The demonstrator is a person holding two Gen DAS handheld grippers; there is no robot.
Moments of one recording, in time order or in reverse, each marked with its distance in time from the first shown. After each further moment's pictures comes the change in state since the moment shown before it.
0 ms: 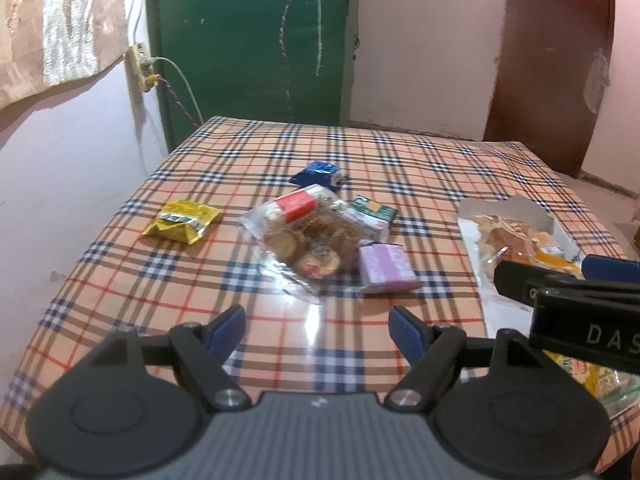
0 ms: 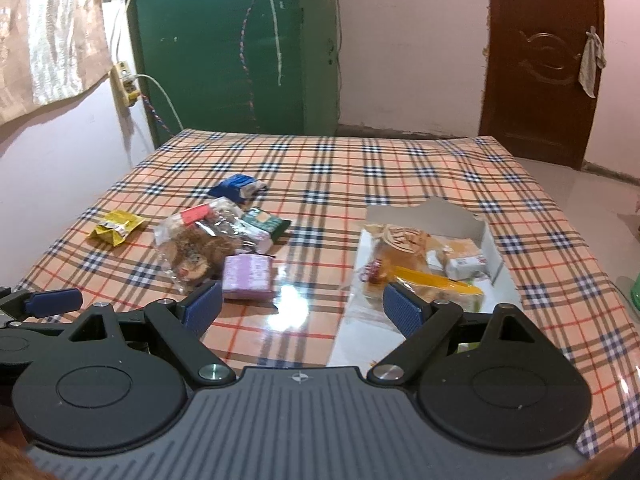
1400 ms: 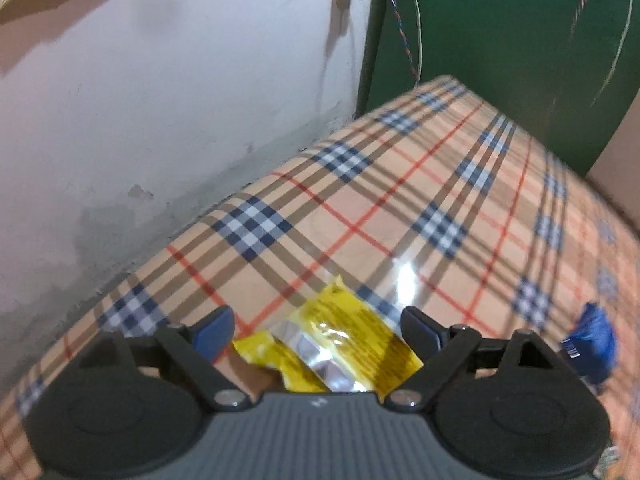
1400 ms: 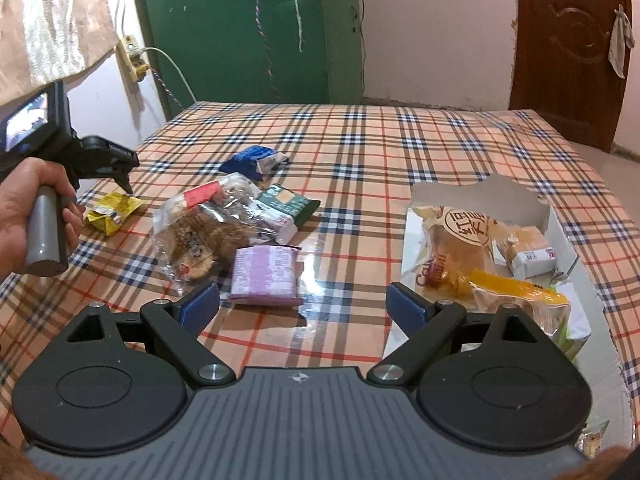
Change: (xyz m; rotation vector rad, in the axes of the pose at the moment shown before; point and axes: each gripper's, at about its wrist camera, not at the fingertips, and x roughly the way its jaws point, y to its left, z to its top) left arm 0.214 0.150 0.108 -0.488 0.214 0.420; right arm 0.078 0.003 0.001 0.004 0.078 0.080
